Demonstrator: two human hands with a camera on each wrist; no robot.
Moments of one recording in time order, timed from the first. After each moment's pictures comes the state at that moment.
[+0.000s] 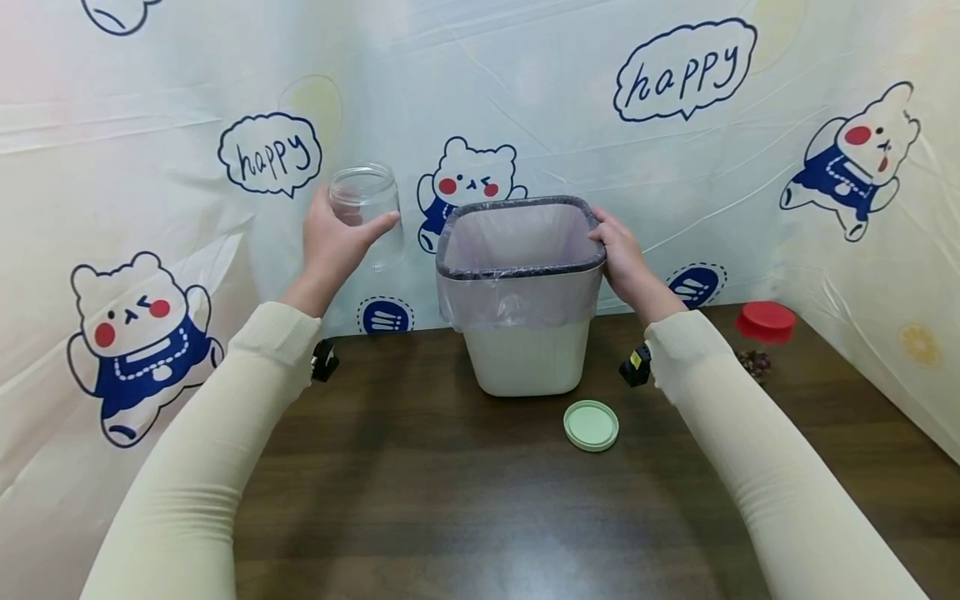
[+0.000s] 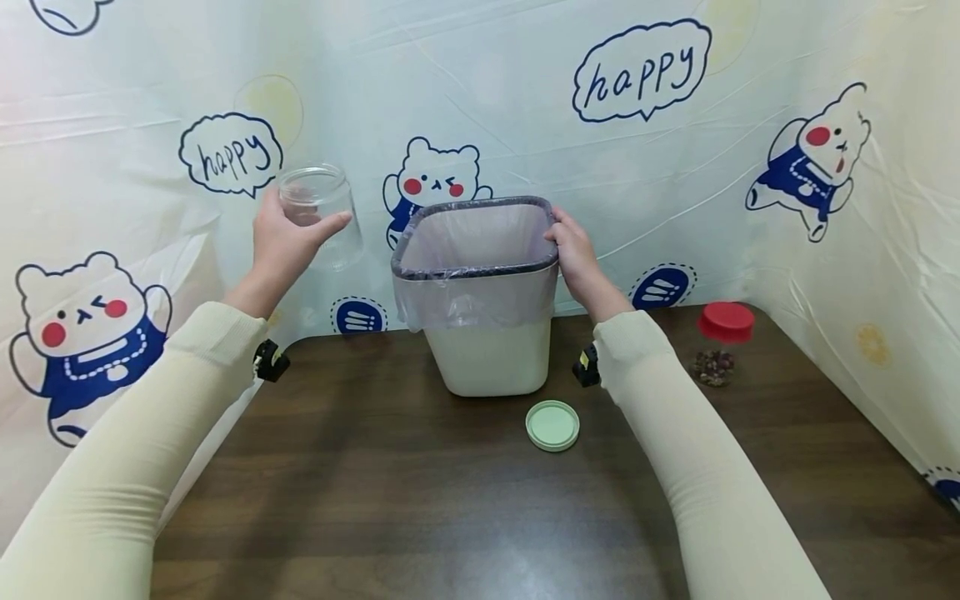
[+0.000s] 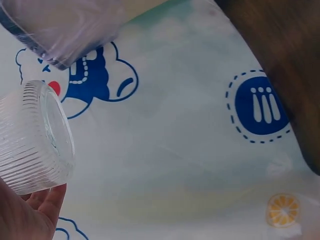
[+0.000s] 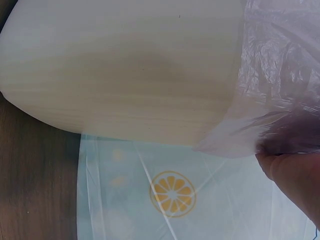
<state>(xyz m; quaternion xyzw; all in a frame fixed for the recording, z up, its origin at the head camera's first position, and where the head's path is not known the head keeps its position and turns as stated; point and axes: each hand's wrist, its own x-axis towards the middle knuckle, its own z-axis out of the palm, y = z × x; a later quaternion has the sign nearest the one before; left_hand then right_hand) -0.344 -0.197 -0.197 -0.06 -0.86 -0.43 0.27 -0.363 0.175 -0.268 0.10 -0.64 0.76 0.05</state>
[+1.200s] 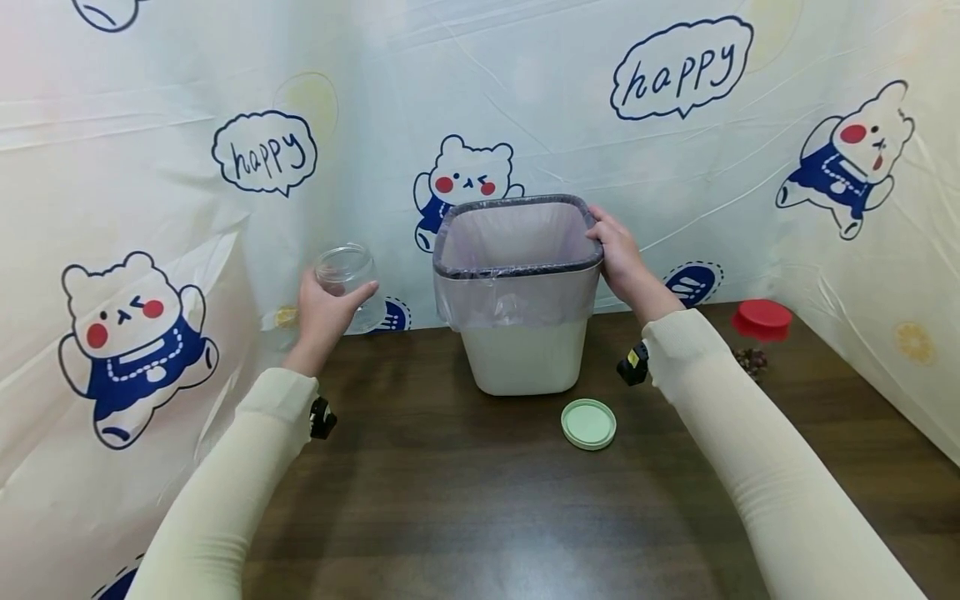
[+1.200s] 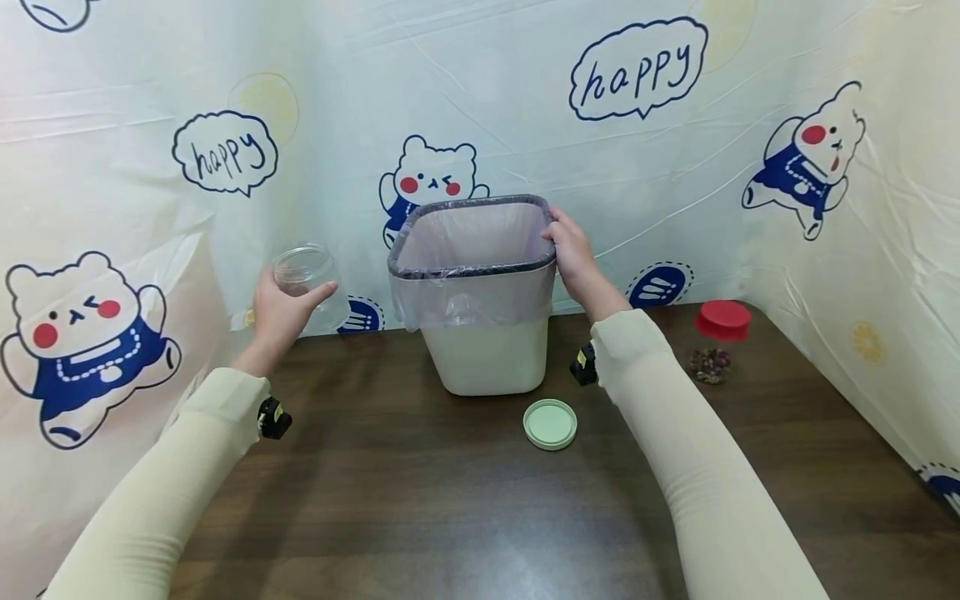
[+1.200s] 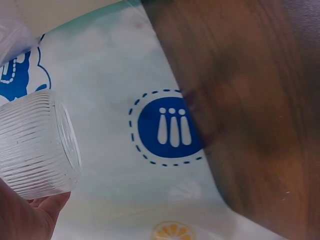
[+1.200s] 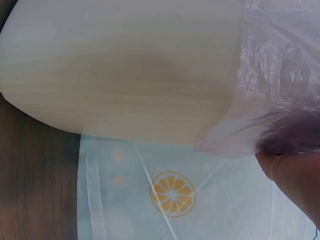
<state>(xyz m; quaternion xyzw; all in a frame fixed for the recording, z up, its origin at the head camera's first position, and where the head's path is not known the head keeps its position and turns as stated) -0.345 -0.244 -0.296 0.03 -0.85 -0.47 0.23 -0.364 0.175 -0.268 0.09 -0.65 0.75 0.05</state>
